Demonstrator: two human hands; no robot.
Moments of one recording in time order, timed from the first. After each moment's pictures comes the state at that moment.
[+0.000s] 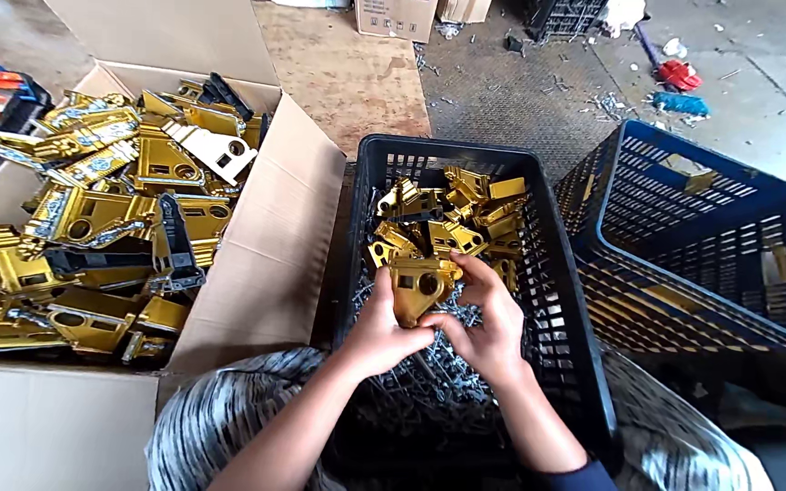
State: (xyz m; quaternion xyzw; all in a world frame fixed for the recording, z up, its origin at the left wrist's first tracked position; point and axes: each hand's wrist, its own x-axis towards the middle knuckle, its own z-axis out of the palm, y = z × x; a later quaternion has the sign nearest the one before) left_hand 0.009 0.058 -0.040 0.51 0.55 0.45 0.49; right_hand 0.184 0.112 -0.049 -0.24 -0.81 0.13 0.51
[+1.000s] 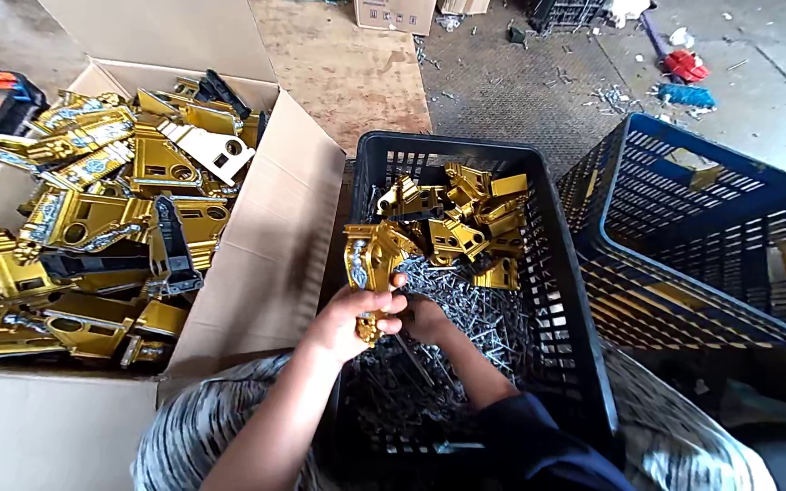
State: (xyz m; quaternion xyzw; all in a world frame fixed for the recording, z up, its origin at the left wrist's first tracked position) left_hand -0.029 0.067 -0.049 0.22 0.18 0.57 0.77; right_hand 0.144 0.151 -0.158 -0.48 -0.77 0.41 -0.12
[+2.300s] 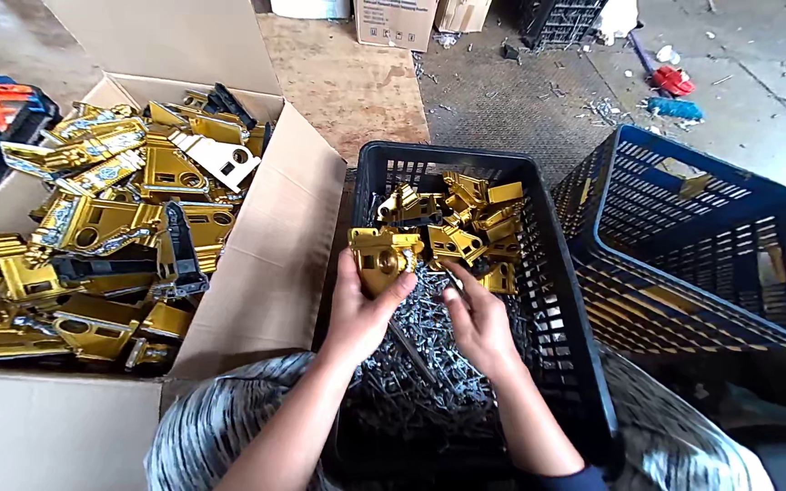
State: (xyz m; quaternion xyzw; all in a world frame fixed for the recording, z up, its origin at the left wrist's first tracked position) left_hand -0.002 0.066 -0.026 0.39 0.53 0.62 0.43; right_hand 0.190 0.106 -0.051 -0.44 -0.77 0.29 0.37
